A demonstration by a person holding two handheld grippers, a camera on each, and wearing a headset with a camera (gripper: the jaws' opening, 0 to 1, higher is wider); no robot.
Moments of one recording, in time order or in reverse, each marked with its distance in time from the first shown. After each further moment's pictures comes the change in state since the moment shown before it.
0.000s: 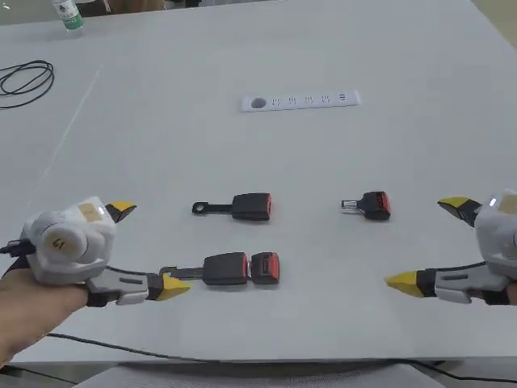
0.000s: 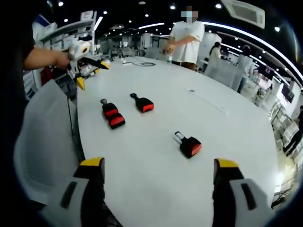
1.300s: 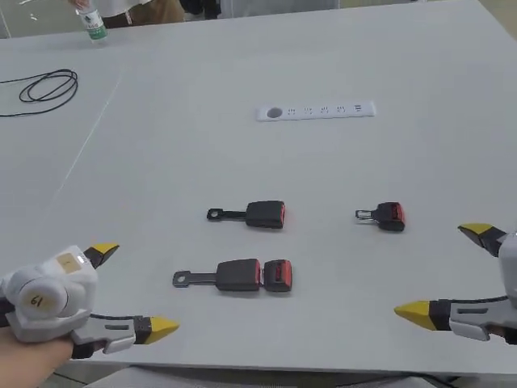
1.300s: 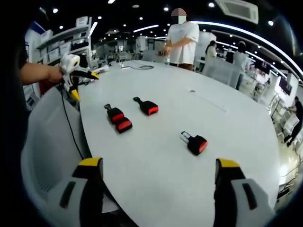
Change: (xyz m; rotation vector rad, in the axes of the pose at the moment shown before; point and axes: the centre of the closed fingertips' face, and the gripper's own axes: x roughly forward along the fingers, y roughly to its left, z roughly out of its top) left arm -0.026 -0.015 -0.043 -0.062 0.015 0.066; right arm -0.007 0.023 0.003 0.059 -0.017 -0.002
